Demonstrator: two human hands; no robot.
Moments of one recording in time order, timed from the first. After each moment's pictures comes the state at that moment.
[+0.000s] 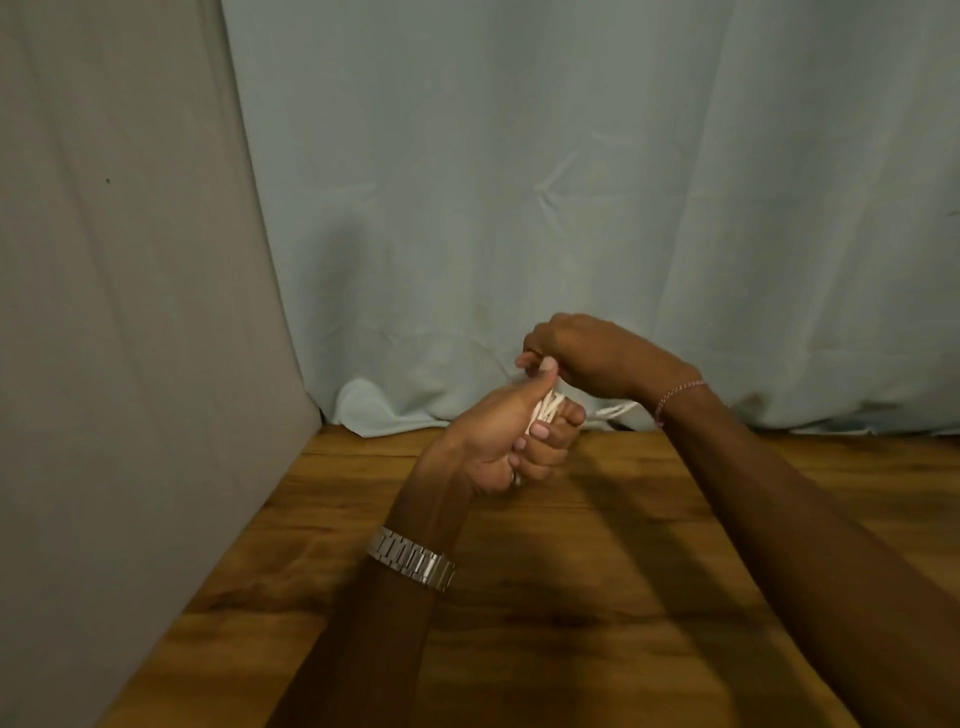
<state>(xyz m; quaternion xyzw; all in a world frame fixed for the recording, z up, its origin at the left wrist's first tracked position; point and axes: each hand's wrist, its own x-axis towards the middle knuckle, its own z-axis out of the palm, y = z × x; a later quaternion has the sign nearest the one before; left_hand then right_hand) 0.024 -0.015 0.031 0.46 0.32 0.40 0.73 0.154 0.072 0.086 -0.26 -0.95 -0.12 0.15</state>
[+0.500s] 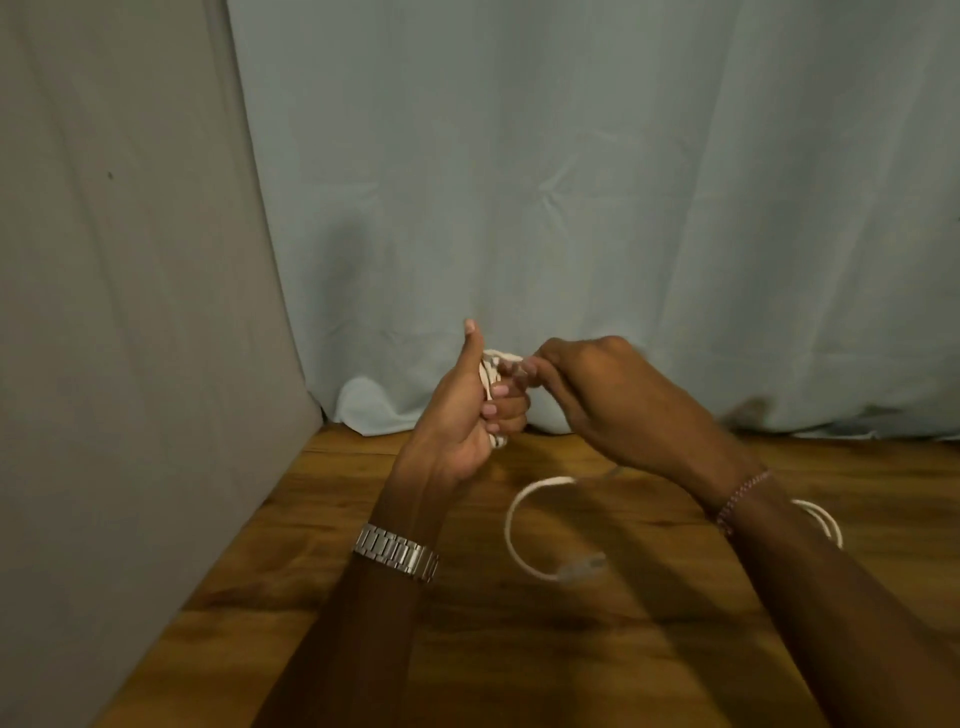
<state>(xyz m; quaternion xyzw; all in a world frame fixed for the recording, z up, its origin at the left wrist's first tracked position) 0.001 -0.007 0.031 0.37 0.26 0.62 0.64 0.168 -0.002 0.072 -0.26 -0.91 -0.07 0.31</state>
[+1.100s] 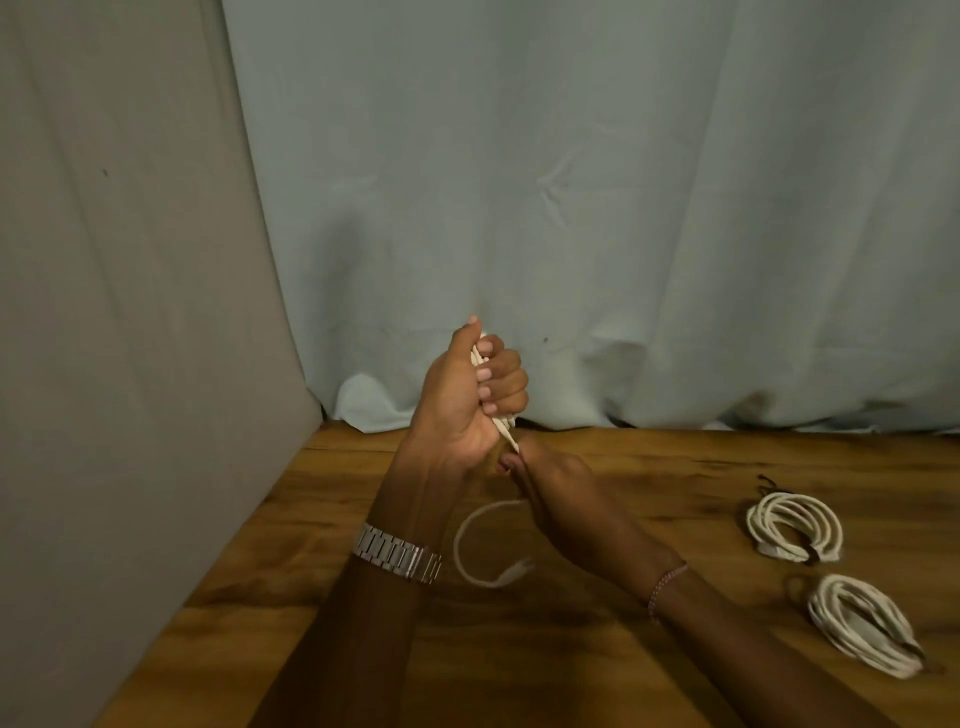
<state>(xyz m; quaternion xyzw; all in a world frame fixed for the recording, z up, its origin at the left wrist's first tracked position) 0.012 -0.018 0.045 0.31 0.20 0.68 0.63 0.149 -0.001 -0.042 -0.28 -0.90 0.07 0.33</state>
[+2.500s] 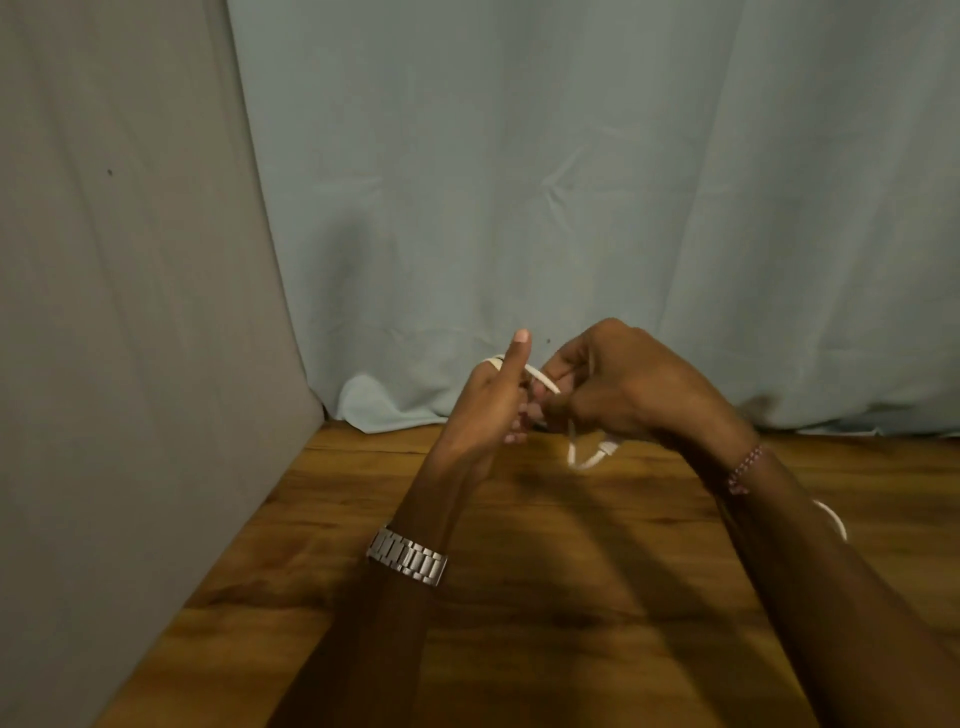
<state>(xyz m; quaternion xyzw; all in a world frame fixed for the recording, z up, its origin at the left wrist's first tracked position) 0.024 -0.016 0.031 0.49 0.51 0.60 0.38 0.167 -0.020 0.098 -0.44 -0.84 0.21 0.25</state>
